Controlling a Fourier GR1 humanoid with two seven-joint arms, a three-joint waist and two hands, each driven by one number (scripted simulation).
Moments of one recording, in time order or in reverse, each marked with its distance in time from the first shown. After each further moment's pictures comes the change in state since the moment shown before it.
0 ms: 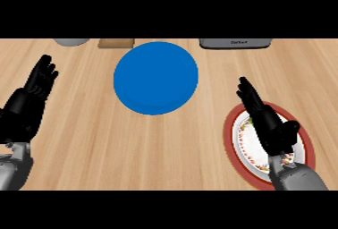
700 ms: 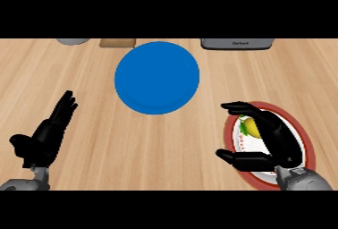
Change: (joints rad) left arm 0.167 -0.095 -0.032 0.151 0.028 -0.093 -0.191; right arm 0.038 -0.042 0.007 -0.042 0.057 0.199 -0.546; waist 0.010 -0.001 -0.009
